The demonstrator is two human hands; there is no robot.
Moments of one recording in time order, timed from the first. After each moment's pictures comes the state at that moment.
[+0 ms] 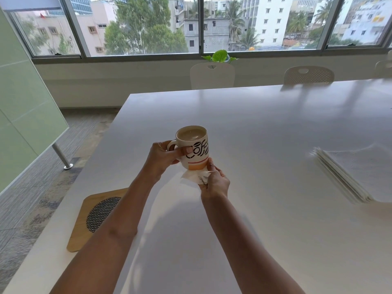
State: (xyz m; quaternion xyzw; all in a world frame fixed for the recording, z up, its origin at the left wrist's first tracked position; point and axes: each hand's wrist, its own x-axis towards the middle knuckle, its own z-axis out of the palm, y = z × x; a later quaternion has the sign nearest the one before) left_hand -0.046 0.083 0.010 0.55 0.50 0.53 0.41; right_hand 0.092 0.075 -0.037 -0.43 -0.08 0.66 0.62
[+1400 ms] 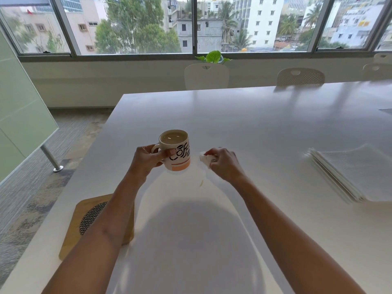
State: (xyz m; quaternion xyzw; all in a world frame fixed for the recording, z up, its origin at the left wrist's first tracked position) left_hand -0.085 0.103 -0.011 0.52 0.53 0.54 0.40; right_hand 0.151 0.119 -0.012 -0.57 -0.73 0.22 0.30
